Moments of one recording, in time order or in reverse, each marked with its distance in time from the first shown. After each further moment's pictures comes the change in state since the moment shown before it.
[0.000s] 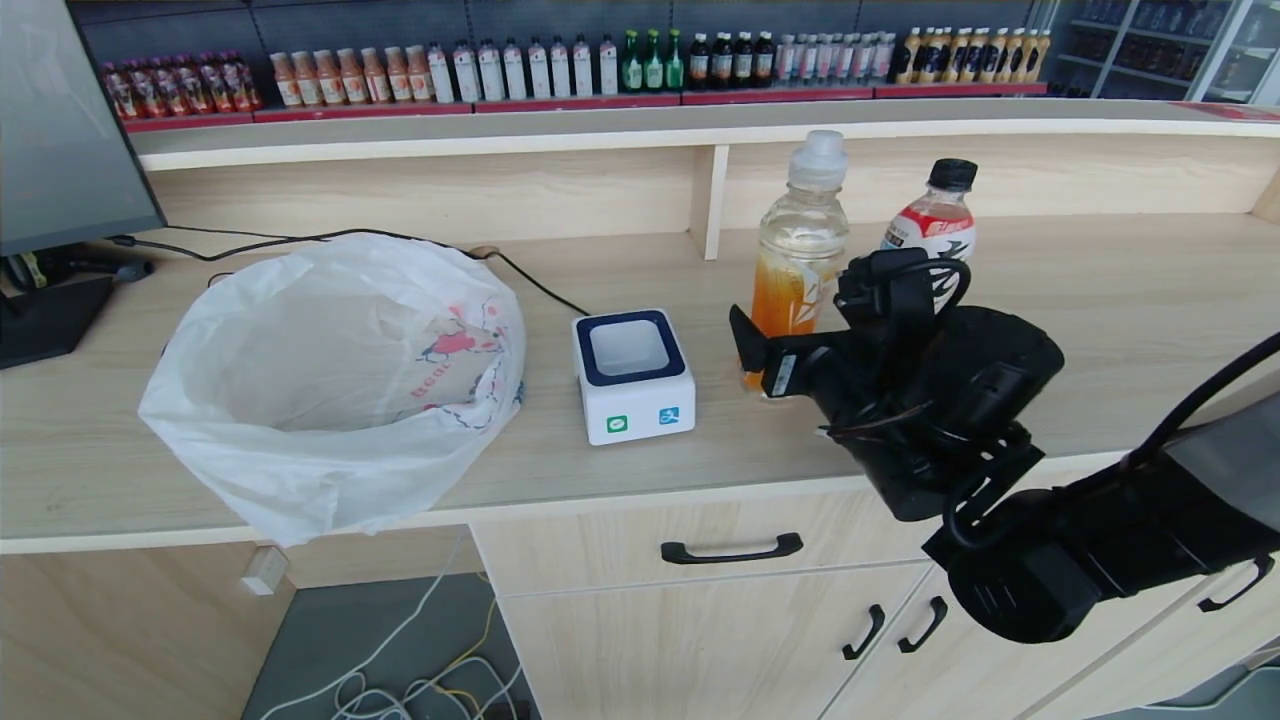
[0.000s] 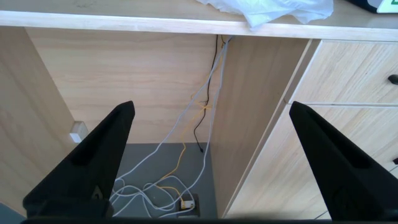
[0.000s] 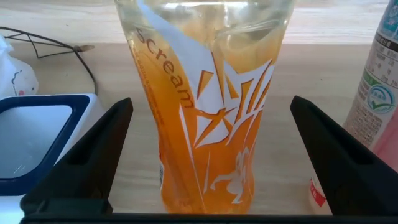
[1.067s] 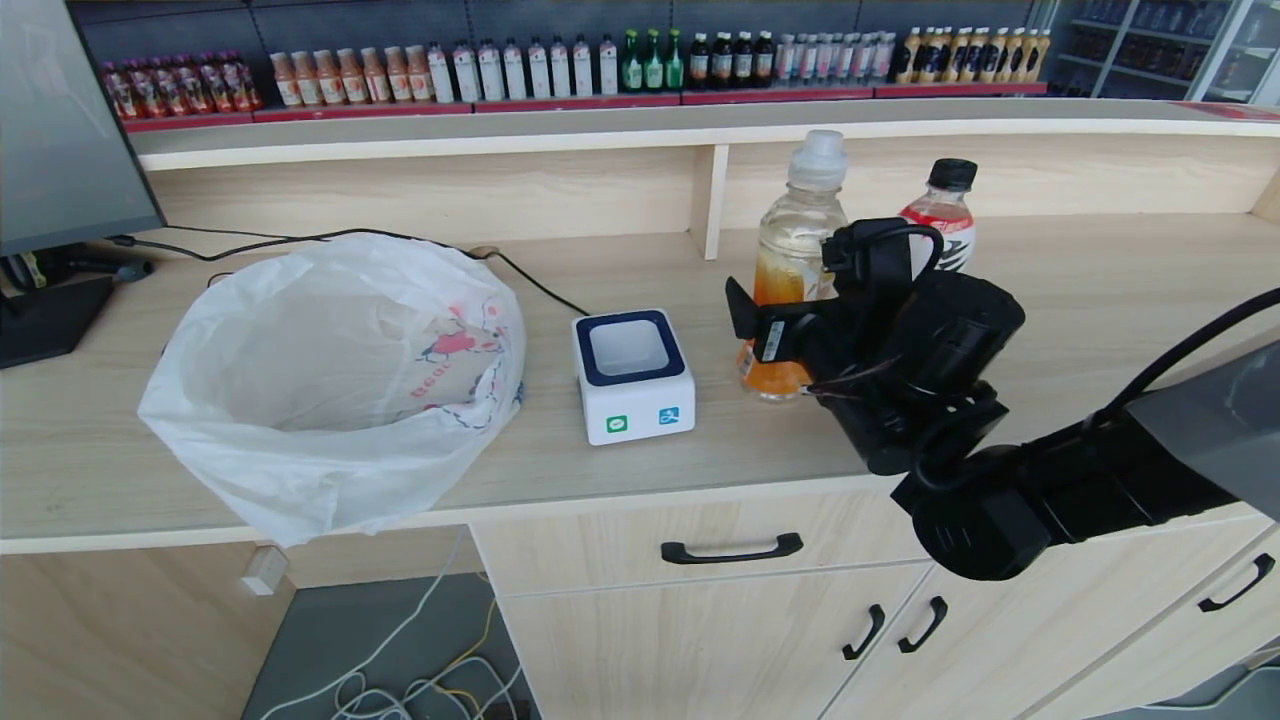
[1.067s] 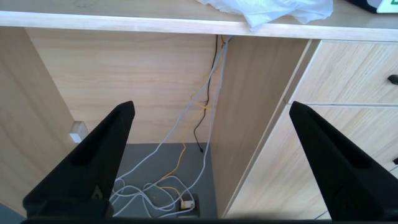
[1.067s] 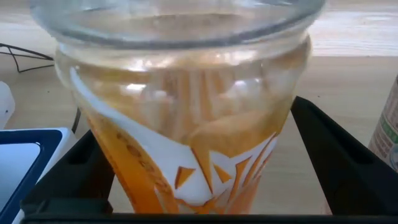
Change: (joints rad) left arm 0.000 0.000 0.000 0.000 0.000 0.000; right arm -0.035 0.056 -0.172 0.091 0.007 -0.009
